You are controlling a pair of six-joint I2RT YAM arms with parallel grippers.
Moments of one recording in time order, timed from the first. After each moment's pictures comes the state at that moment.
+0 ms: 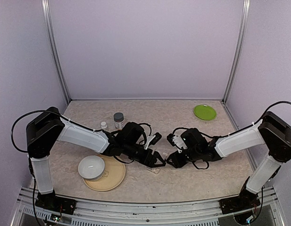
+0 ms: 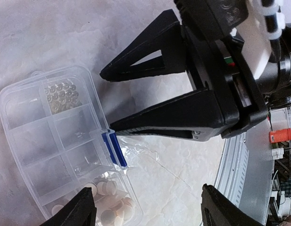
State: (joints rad) left arm -0.96 1.95 1.09 0.14 0.51 -0.47; right arm 0.83 1.64 0.68 0.12 -0.08 0.22
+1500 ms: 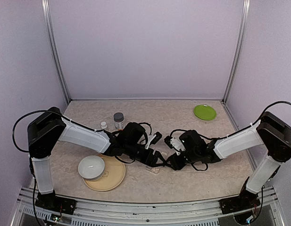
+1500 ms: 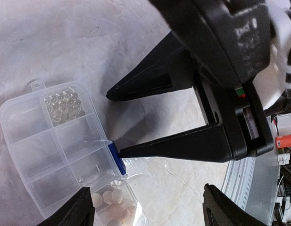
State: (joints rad) left arm -0.97 1.96 1.10 0.14 0.46 -0.47; right arm 0.85 1.65 0.67 0.15 -0.09 0.19
